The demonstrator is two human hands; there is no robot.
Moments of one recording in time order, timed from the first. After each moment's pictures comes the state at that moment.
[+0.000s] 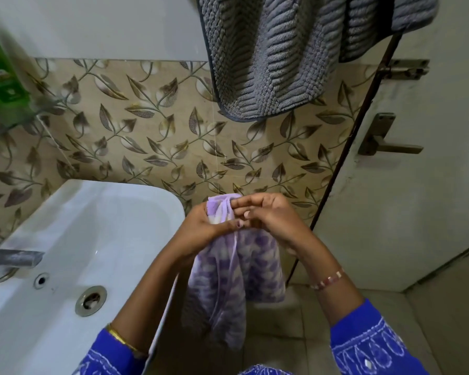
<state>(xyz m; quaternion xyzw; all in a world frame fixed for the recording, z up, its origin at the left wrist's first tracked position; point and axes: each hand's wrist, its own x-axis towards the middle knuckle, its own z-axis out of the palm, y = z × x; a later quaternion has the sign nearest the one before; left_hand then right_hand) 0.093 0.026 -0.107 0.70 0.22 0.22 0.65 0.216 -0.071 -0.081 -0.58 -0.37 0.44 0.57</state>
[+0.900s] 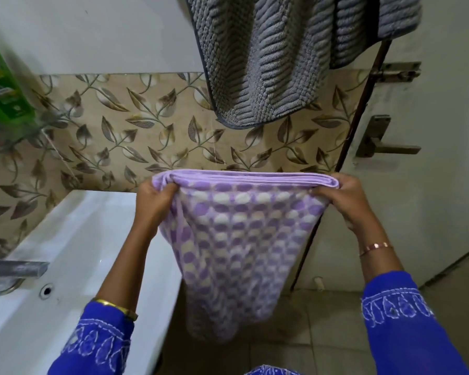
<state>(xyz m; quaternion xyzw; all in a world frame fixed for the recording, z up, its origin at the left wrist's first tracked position) 0.083 0.101 -0.094 0.66 0.42 0.43 0.45 0.336 -0.104 -0.104 -0.72 -0.31 0.16 0.60</state>
